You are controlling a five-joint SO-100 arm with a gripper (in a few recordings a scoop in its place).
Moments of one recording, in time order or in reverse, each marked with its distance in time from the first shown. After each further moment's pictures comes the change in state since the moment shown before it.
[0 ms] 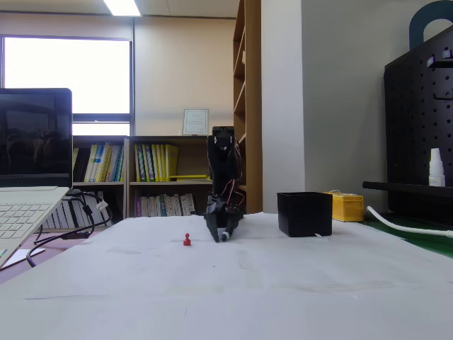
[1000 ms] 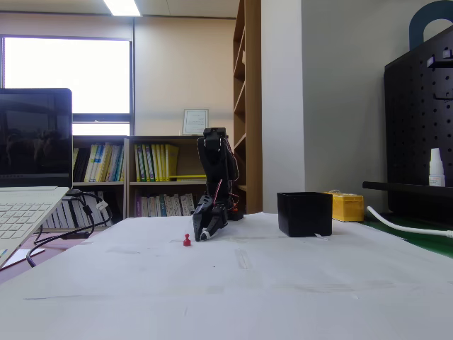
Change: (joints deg) arm 10.0 3.5 0.1 -4.0 0.6
